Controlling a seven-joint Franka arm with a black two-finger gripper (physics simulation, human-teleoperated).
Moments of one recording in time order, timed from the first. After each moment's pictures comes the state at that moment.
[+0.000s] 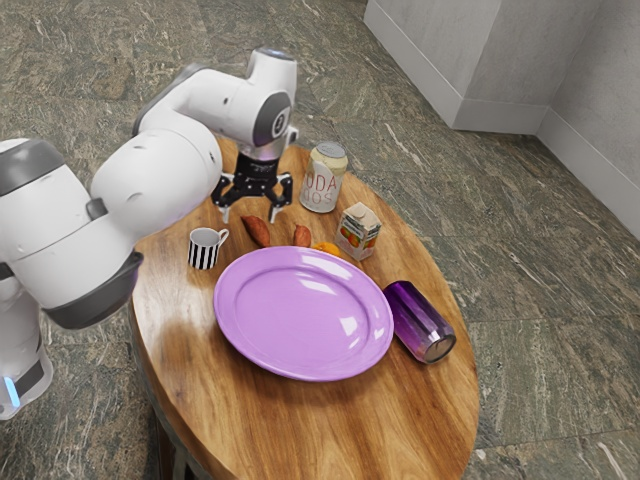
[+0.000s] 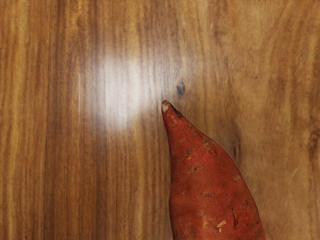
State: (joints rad) arm 1.70 -1.00 -1.12 -2.33 -0.91 1.62 -0.62
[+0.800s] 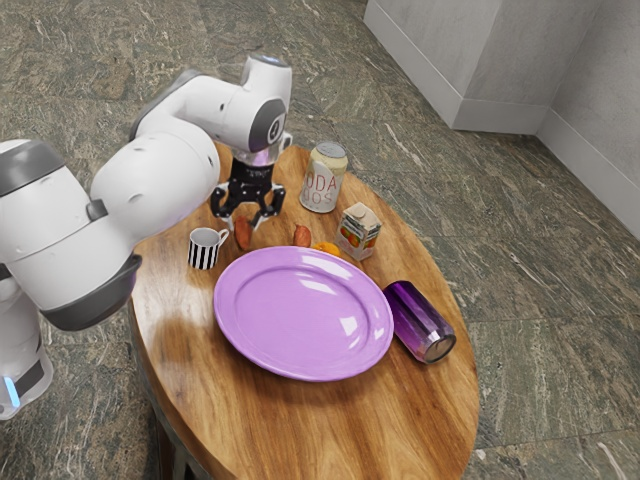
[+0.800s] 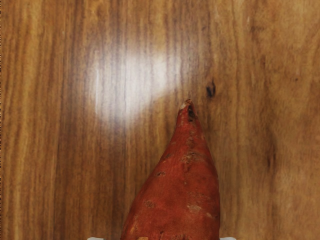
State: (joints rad) arm 1.69 -1.00 -1.13 -2.36 -0.91 1.64 -0.63
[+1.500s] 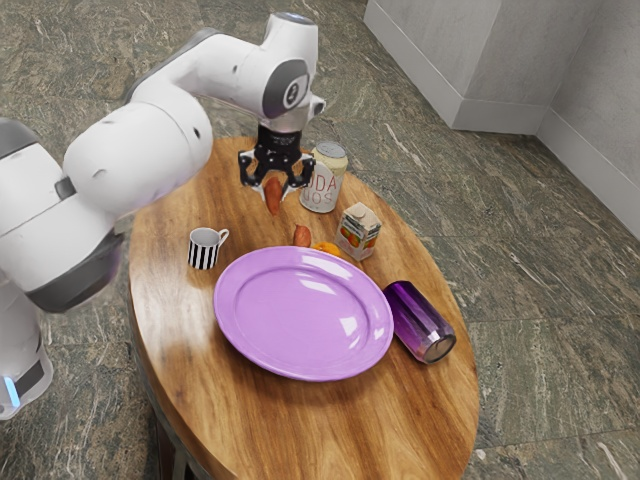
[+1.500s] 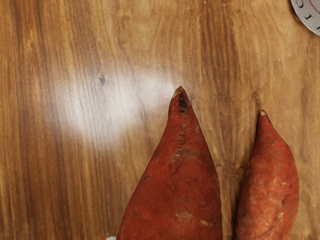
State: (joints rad) arm 1.63 -0.95 -1.03 -2.17 -0.82 1.60 -0.61
